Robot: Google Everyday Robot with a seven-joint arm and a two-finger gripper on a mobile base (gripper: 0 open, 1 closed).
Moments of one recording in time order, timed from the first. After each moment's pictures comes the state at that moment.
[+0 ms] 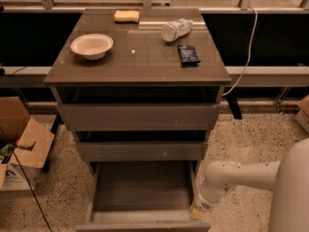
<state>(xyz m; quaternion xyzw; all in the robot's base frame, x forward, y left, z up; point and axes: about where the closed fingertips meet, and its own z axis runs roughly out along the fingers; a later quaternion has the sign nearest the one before) 0.416 -0.170 0.355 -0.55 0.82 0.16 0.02</state>
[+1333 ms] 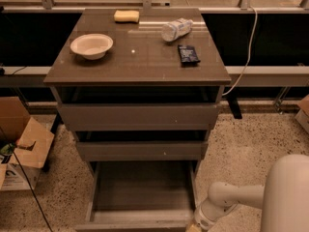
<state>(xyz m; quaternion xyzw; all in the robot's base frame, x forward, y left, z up) 0.382 -0.166 0.245 -0.49 0.84 0.24 0.02</state>
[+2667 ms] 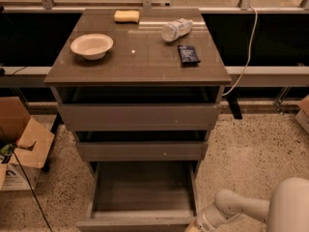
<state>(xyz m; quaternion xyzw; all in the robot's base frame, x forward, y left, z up) 0.386 -0.170 0.188 -0.41 0.86 0.30 0.06</state>
